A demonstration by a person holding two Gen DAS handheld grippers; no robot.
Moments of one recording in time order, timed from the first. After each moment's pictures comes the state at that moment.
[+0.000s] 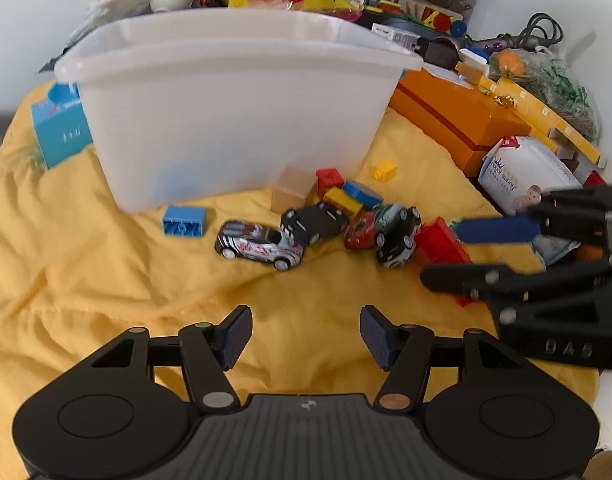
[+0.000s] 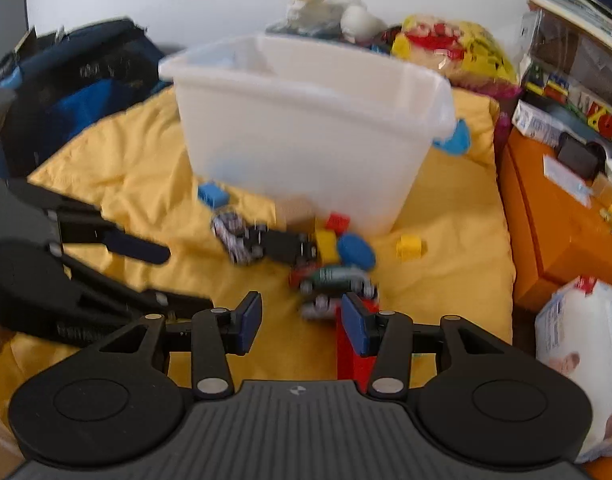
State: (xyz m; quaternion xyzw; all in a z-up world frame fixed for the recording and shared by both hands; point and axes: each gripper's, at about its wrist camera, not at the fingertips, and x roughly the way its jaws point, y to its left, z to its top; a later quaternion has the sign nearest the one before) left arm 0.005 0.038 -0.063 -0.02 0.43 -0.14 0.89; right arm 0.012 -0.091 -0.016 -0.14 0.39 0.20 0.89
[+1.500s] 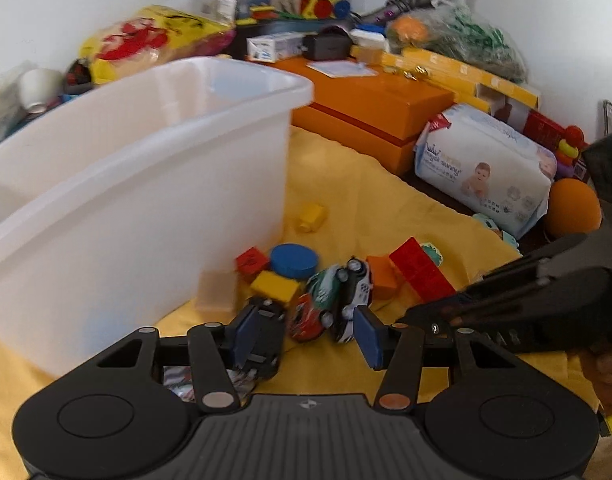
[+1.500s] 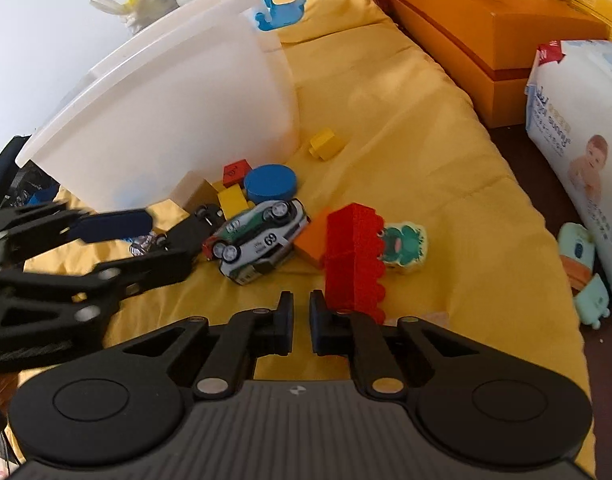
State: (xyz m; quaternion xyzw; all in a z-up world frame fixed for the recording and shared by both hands) left arm 0.065 -0.016 -0.047 0.12 0.39 -0.29 0.87; right arm 0.034 -0.157 -0.067 0.14 0.47 0.09 0.87
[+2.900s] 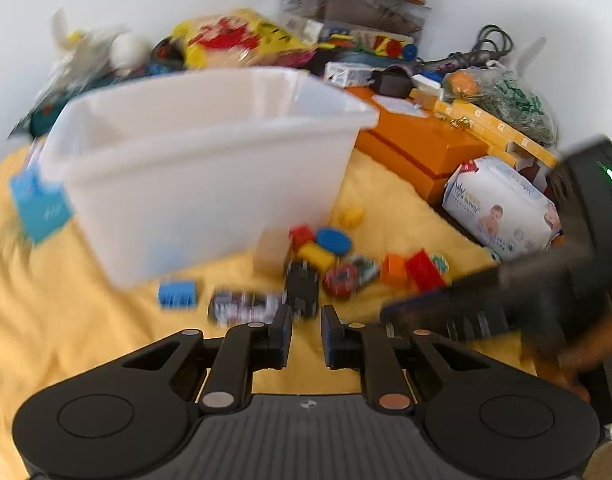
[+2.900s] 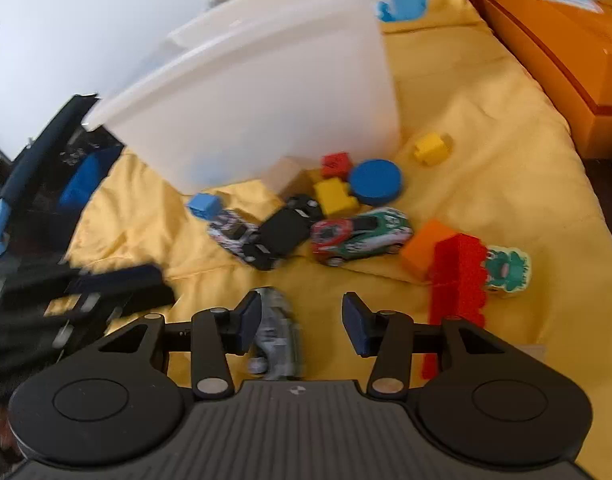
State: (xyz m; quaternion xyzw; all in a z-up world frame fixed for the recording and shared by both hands) left arm 0.018 0.040 -0.023 0.03 0.38 -0.21 0.90; right arm 0.046 -0.119 -0.056 0.11 0.47 0.21 0.85
